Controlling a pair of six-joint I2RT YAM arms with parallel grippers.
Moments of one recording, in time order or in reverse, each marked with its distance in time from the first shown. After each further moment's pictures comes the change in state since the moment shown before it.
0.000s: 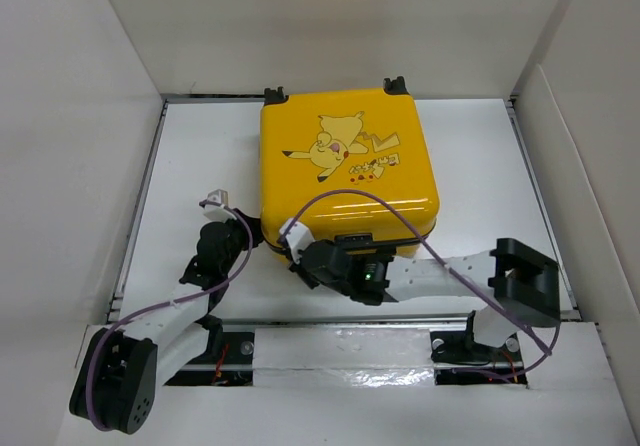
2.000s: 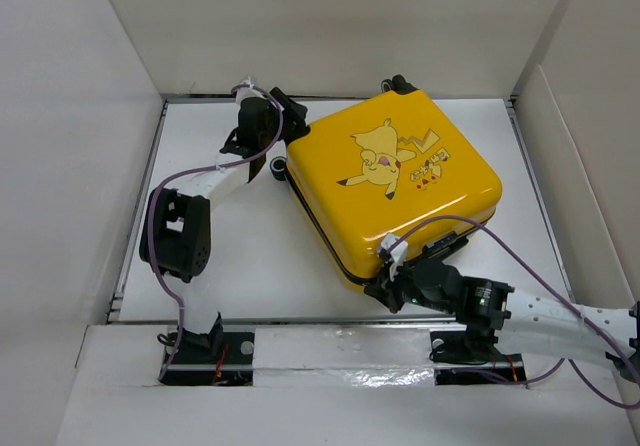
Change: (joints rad) left arm -0.006 0.887 1.139 -0.220 -0.019 -0.161; right arm -0.096 -0.856 -0.531 -0.216 -0.209 0.167
